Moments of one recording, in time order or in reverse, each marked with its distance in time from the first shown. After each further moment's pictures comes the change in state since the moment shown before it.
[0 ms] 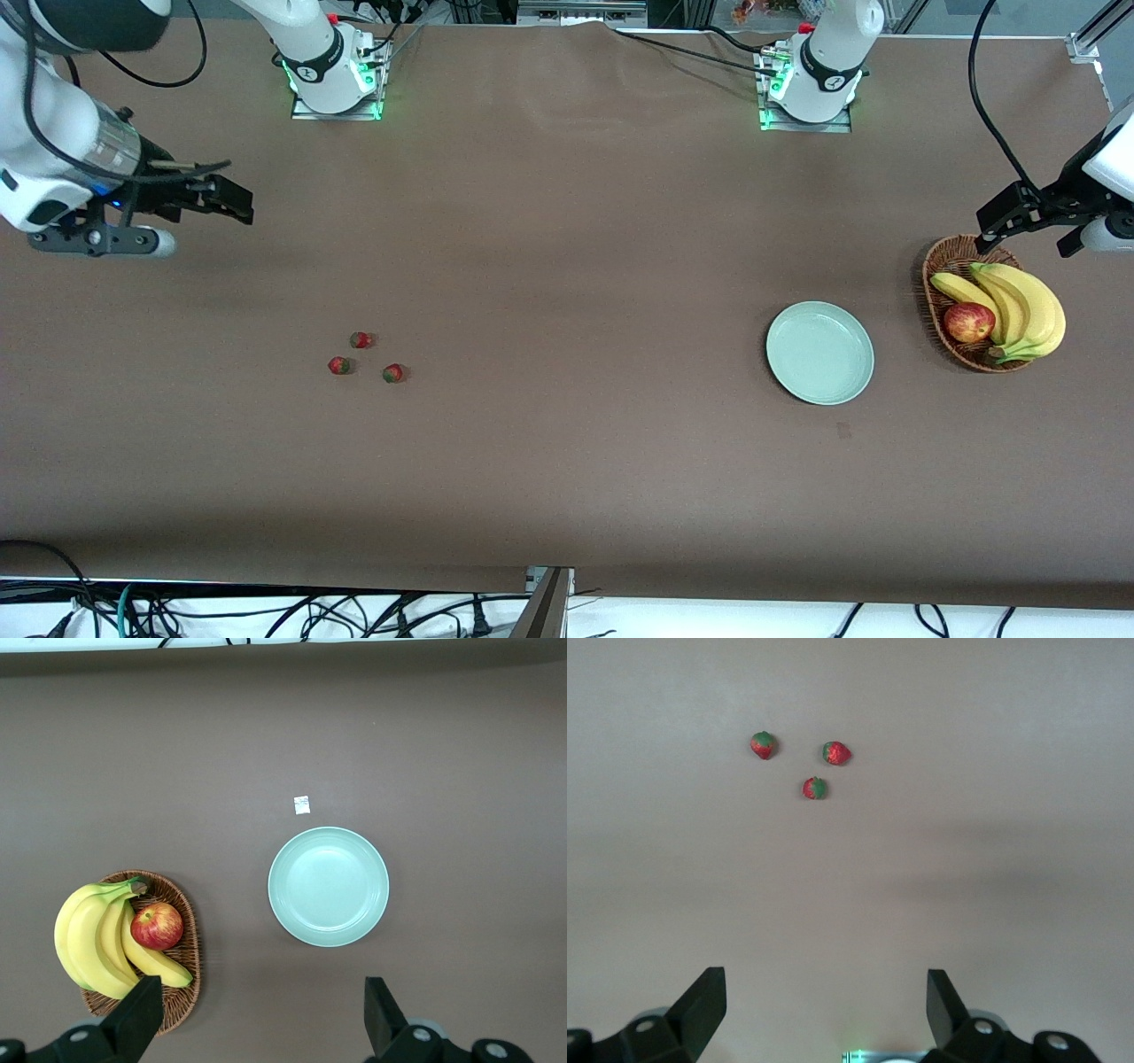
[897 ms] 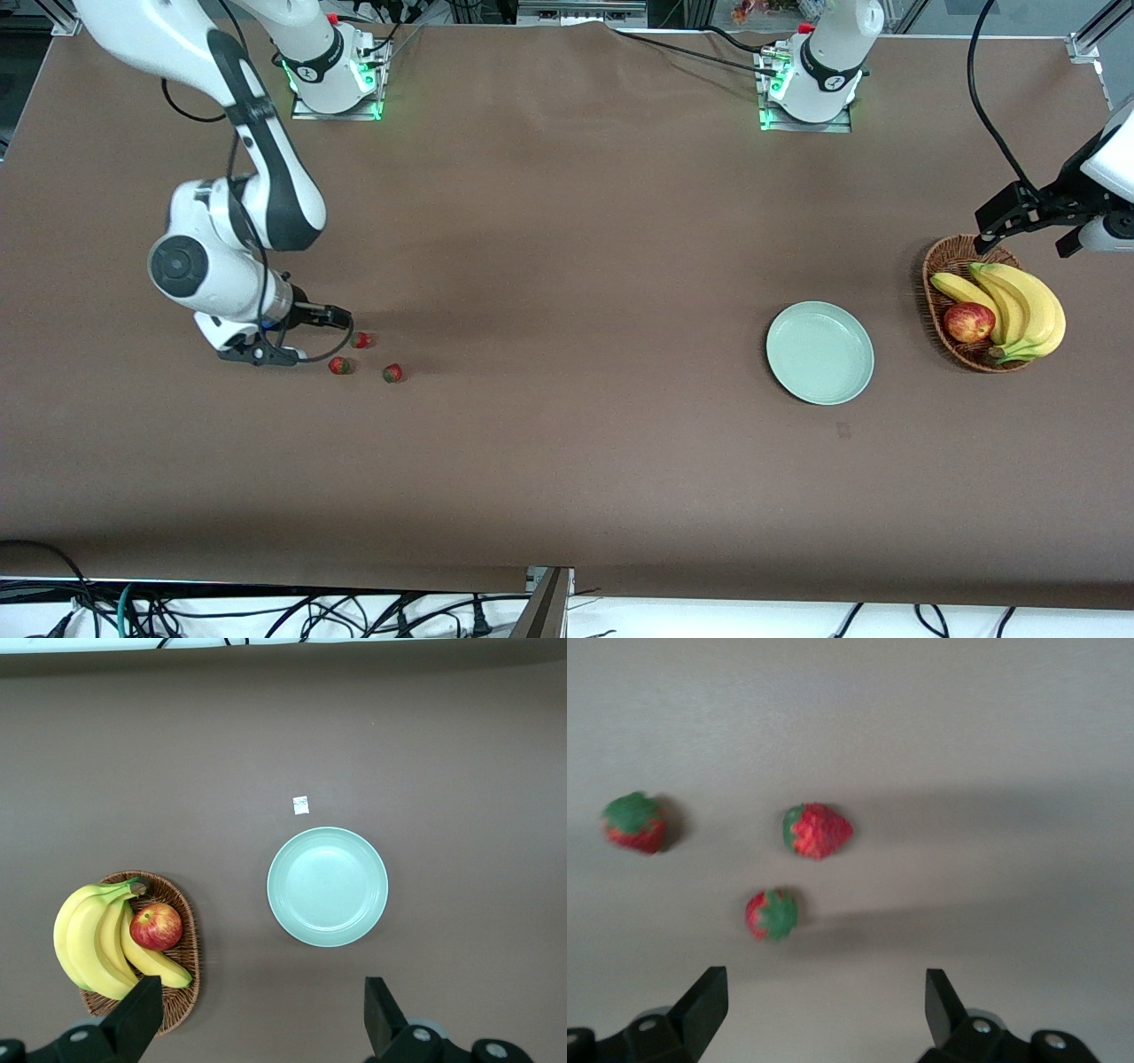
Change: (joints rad) left arm -0.001 0.001 -0.001 0.001 0.000 0.000 0.000; right arm 0.001 0.389 0.002 -0.305 0.054 0.734 0.024
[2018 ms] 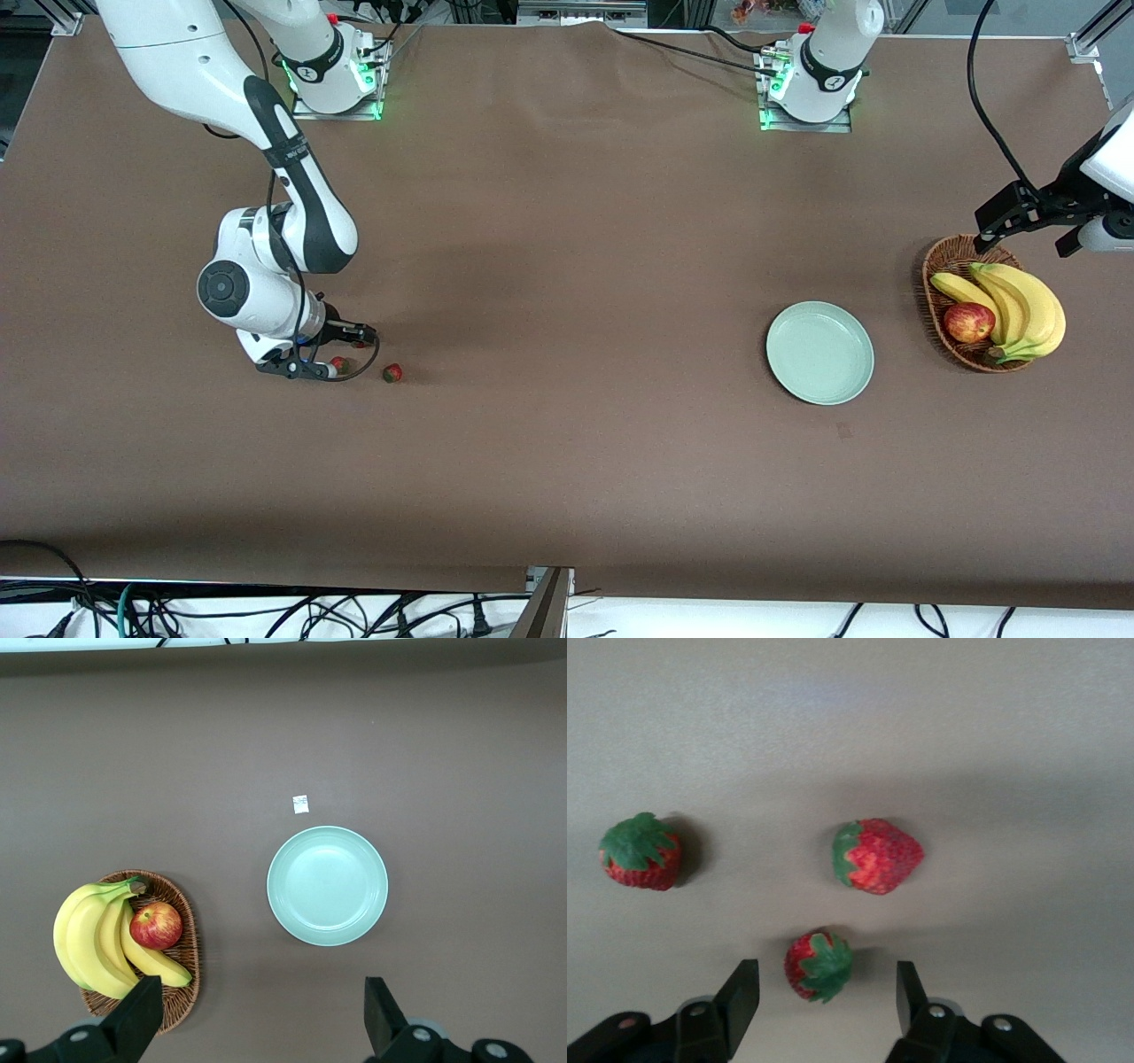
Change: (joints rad) left arm 0.000 0.000 0.000 0.000 0.000 -0.003 0.000; right arm 0.031 0.078 0.009 0.023 0.090 0.068 0.006
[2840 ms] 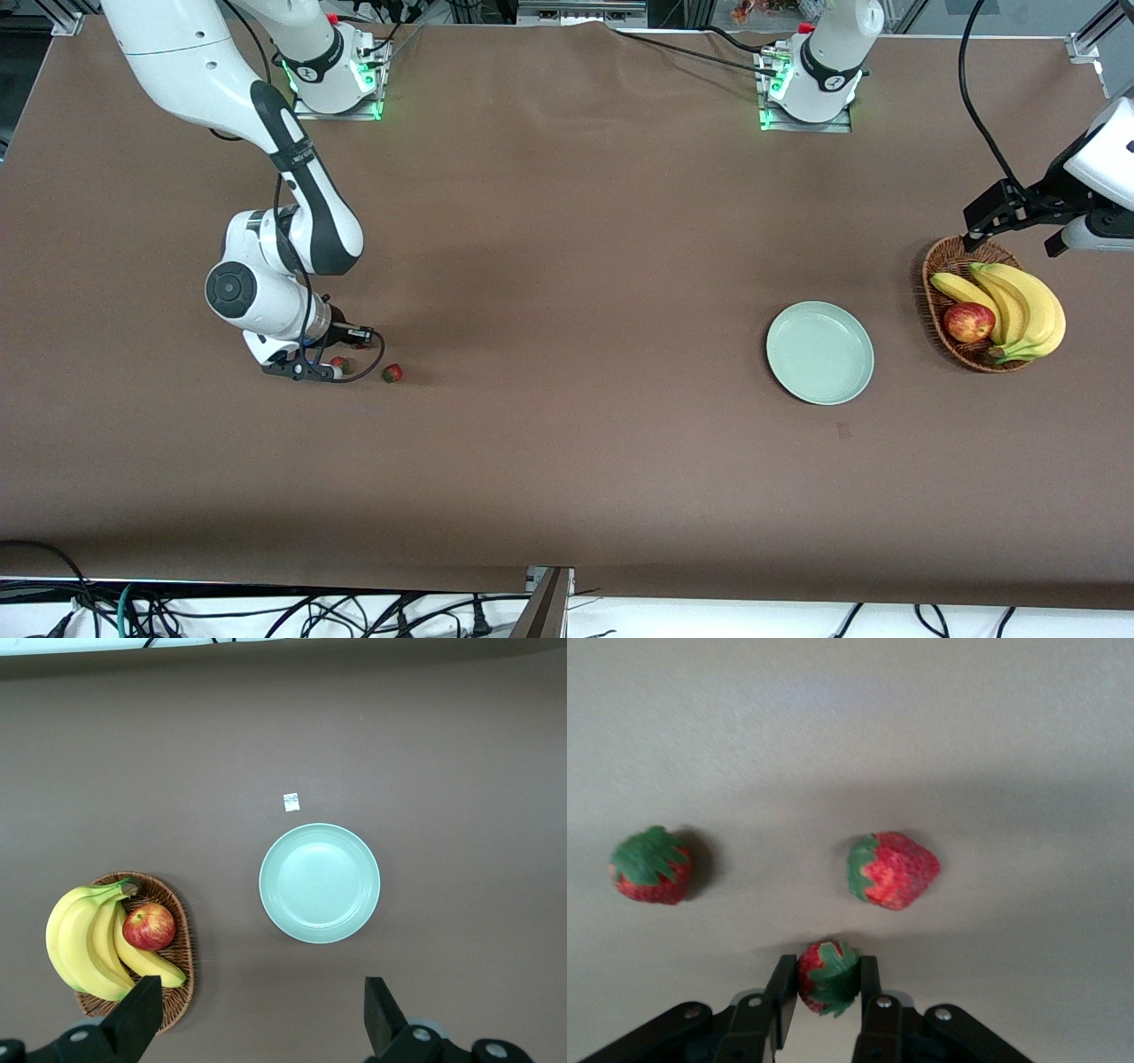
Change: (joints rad) left arm -0.001 0.000 -0.022 0.000 0.000 -0.005 0.000; right arm 0.007 0.016 0.002 0.017 0.007 0.023 0.017
